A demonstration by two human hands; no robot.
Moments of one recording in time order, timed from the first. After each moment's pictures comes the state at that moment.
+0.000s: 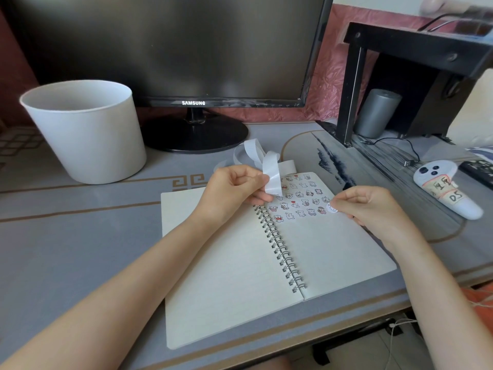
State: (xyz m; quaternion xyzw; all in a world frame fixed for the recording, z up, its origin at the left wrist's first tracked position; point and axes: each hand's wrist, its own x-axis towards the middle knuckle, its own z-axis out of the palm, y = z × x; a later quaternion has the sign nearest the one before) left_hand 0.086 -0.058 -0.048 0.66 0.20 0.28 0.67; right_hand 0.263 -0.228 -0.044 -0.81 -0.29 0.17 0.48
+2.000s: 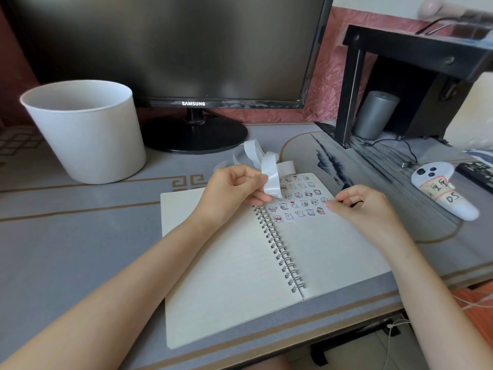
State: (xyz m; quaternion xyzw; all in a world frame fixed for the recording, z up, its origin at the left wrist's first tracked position) left_hand 0.085 -0.059 -0.048 0.67 0.20 0.28 0.66; right_hand 0.262 -0.226 -0.051 -0.84 -0.31 0.09 0.44
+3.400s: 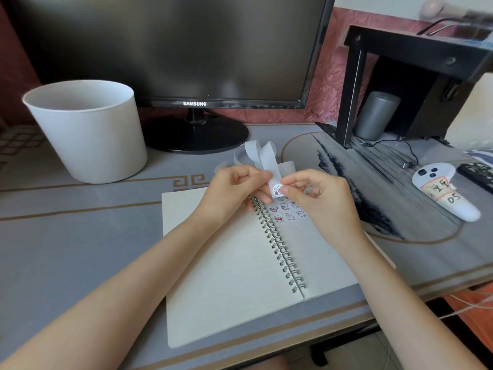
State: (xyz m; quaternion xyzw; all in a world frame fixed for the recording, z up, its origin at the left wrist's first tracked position) left_hand 0.084 -0.059 -0.046 0.69 0.16 0.28 0.65; right_hand 0.197 -0.186 -0.032 -0.71 -0.47 0.06 0.52
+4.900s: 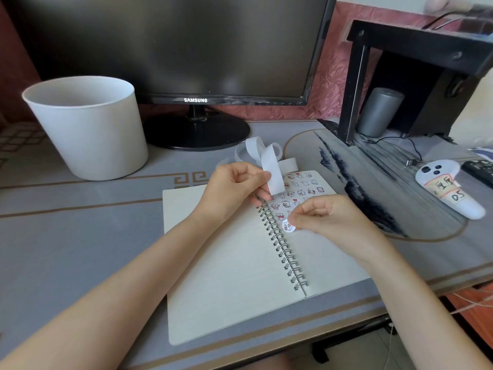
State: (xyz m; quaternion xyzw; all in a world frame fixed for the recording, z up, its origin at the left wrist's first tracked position) left_hand 0.085 -0.058 -0.049 0.68 0.19 0.28 0.64; right_hand 0.194 -0.210 -0.033 -0.76 -0.37 0.28 0.46
